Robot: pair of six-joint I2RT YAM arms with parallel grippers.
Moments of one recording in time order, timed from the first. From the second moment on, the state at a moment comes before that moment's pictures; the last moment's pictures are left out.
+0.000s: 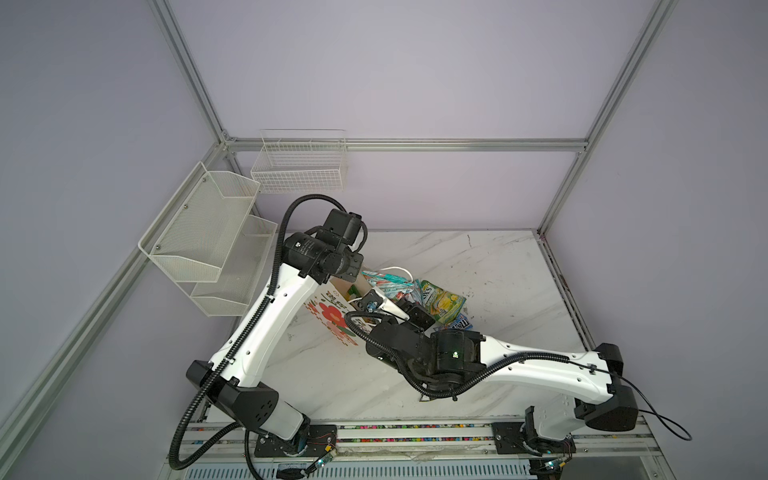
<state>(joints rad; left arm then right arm) -0.49 1.52 1.85 -1.27 -0.34 -0.07 1.41 1.57 1.56 -0.73 1.08 0.02</state>
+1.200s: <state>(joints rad) -0.49 1.52 1.85 -1.28 -0.33 -0.07 1.41 1.44 1.56 -0.65 0.91 0.05</state>
